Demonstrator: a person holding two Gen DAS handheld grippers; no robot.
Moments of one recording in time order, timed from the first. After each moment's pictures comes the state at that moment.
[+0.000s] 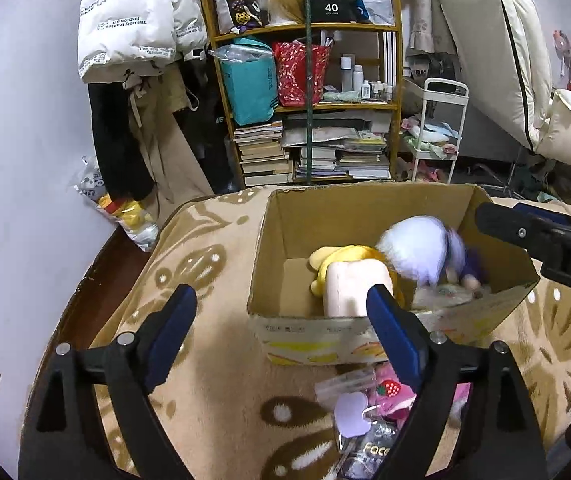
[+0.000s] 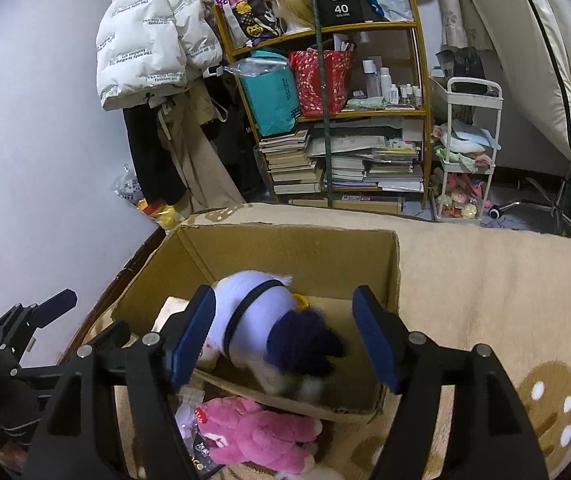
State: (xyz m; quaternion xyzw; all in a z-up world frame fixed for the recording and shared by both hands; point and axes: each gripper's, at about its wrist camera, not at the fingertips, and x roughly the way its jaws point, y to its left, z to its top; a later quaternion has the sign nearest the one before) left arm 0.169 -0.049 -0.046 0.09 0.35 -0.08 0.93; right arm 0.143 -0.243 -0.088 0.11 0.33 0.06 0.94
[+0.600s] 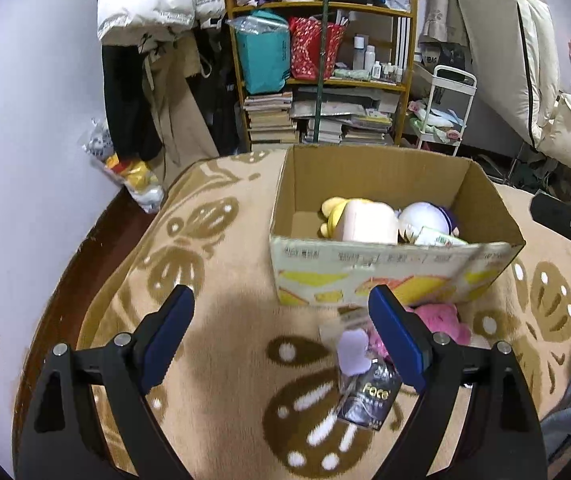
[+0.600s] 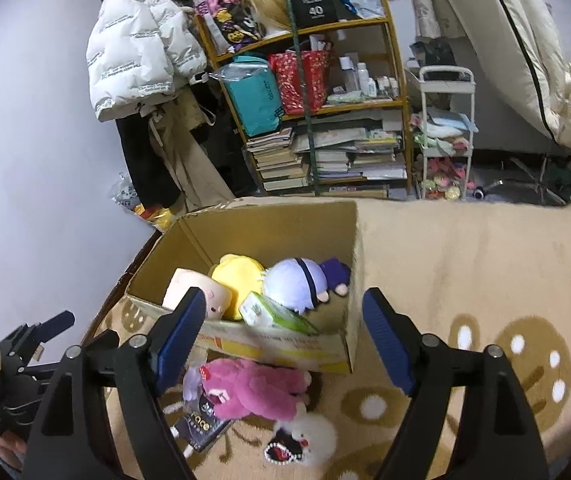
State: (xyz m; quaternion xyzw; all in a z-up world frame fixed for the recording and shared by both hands) left arm 0.132 -0.022 -0.049 0.06 0.40 -0.07 0.91; right arm 0.085 -0.263 -0.077 0.14 0.33 0.03 0.93
